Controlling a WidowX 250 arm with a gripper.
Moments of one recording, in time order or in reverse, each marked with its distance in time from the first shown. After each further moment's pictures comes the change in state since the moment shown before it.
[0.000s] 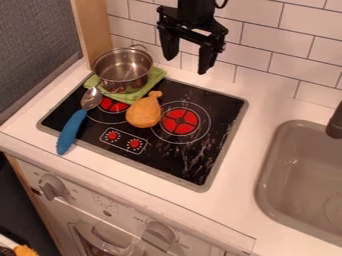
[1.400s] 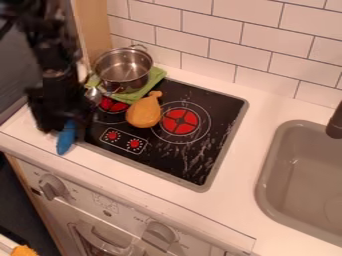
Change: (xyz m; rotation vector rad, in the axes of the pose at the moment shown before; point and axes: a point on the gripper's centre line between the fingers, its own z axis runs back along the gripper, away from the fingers) arm -0.163 0.124 -0.079 0.049 0.130 0.398
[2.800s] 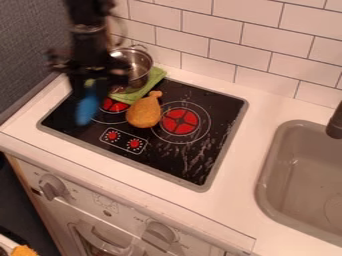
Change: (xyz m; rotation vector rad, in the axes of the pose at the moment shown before) arm 0.013 -0.080 0.083 0.027 -0.090 -0.016
